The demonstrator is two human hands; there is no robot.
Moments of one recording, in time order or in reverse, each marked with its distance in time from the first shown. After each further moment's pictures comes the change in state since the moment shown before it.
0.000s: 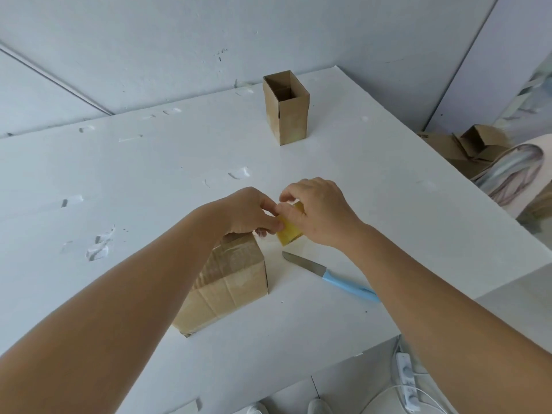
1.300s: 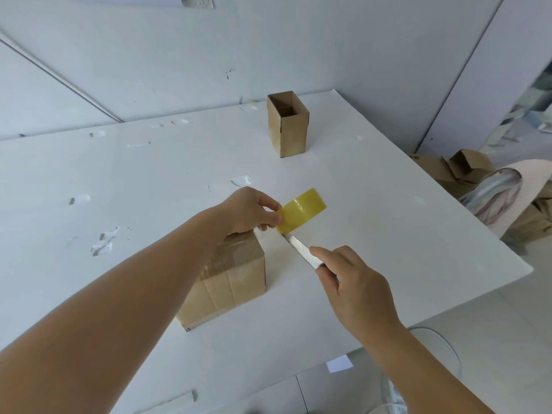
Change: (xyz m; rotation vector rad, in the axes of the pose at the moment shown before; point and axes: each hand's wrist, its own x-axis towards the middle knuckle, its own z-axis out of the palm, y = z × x) left_hand -0.013 0.003 0.005 -0.090 0.171 0.075; right_hand -0.127 -0.036 -0.007 -0.006 0.222 0.154
